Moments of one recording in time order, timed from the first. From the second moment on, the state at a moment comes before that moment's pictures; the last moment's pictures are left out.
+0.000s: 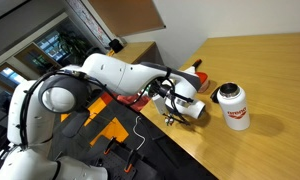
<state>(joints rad) -0.52 0.97 -0.15 -1.69 1.46 1.13 -1.00</state>
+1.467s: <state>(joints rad) -0.43 0.93 -0.24 -1.68 1.45 1.06 -1.00</state>
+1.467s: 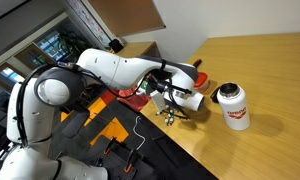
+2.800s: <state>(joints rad) -0.24 0.47 -0.28 -2.01 1.10 1.90 -1.00</state>
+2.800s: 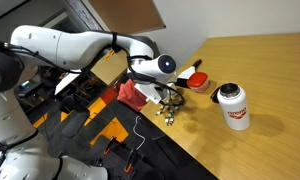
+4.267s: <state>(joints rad) -0.23 0.52 -0.17 -2.05 0.78 2.63 -0.62</state>
